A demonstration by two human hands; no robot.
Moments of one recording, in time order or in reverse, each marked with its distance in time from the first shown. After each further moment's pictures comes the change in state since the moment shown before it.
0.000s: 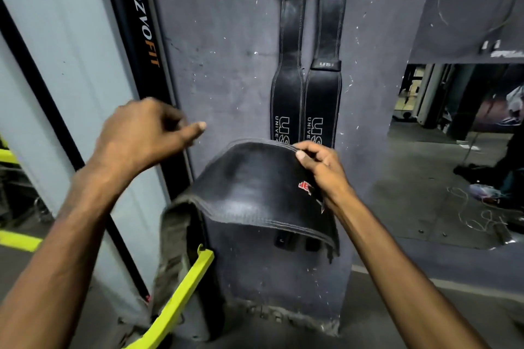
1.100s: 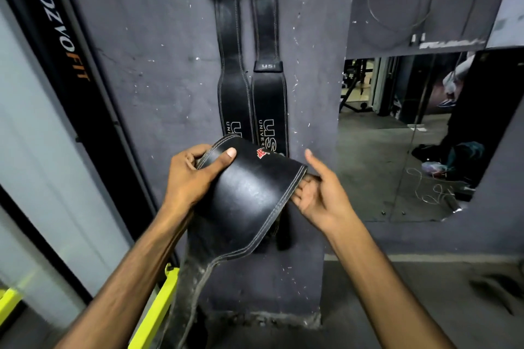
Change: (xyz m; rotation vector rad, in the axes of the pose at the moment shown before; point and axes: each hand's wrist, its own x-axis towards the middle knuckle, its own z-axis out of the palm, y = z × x) left_hand -0.007 0.115 0.129 -1.233 -0.116 -0.108; right_hand -0.048 -0.014 -0.070 0.788 0.205 0.541
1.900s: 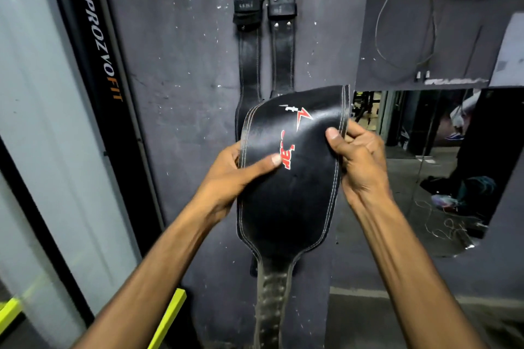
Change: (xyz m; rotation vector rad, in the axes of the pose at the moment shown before) left_hand -0.005 0.051 0.012 -0.252 -0.264 -0.105; right_hand -0.044 -0.071 0.070 -0.394 -0.189 -0.824
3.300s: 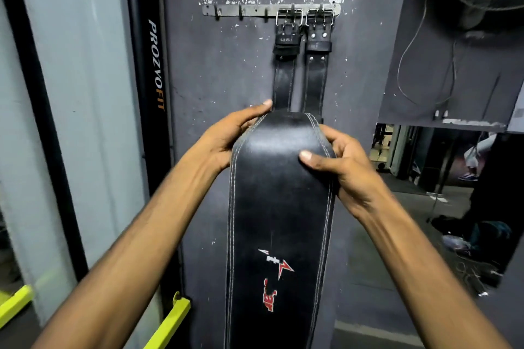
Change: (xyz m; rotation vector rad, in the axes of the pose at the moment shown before) left_hand 0.010 0.101 -0.060 -0.342 -0.163 -0.214; right_hand -0.014 -0.031 0.078 -0.119 -0.419 0.182
